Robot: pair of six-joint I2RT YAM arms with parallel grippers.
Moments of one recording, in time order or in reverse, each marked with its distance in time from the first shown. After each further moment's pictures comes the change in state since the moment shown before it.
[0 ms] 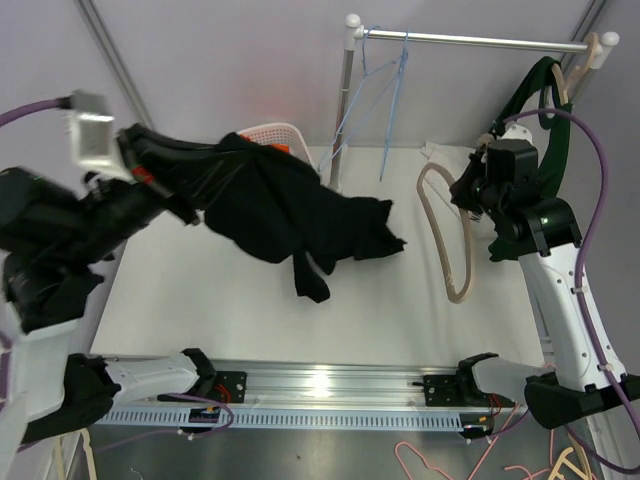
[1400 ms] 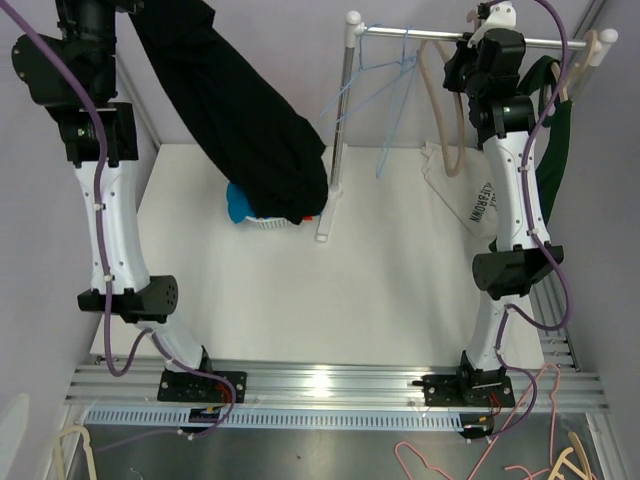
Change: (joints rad) left arm 0.819 0.608 0.536 0.640 -0.027 0.041; right arm -0.140 0.819 0.924 0.356 -0.130 -0.311
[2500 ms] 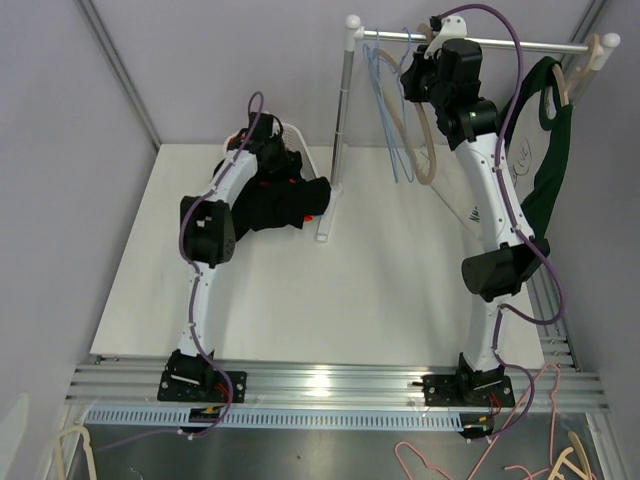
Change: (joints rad) left arm -0.218 0.705 -0.256 -0.607 -0.069 -0.362; right arm 0.117 0.022 -0.076 0.050 -0.071 0.024
